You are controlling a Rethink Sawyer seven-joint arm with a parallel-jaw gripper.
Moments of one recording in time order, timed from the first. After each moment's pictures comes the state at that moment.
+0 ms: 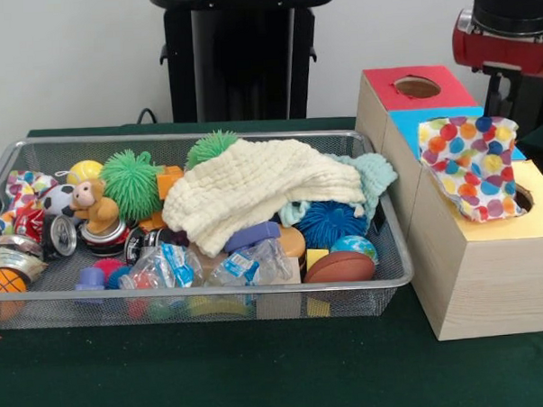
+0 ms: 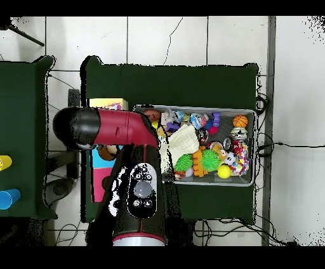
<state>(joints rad) 0.11 -0.63 -0.07 1.46 0.21 0.84 2.19</state>
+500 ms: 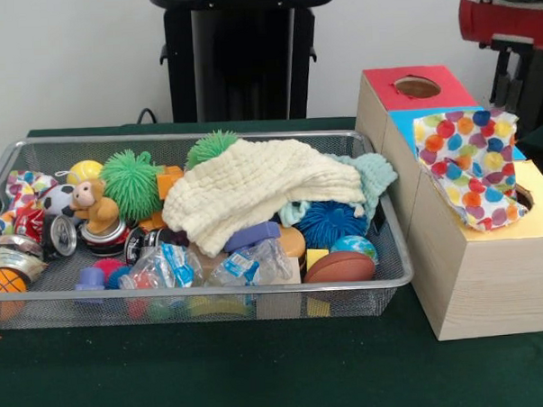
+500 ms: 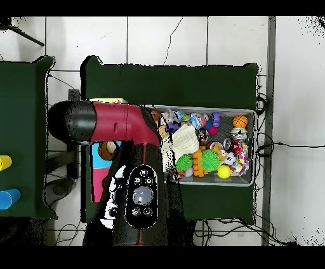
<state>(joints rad) 0.11 -0.67 -0.09 1.40 0.18 0.90 2.19</state>
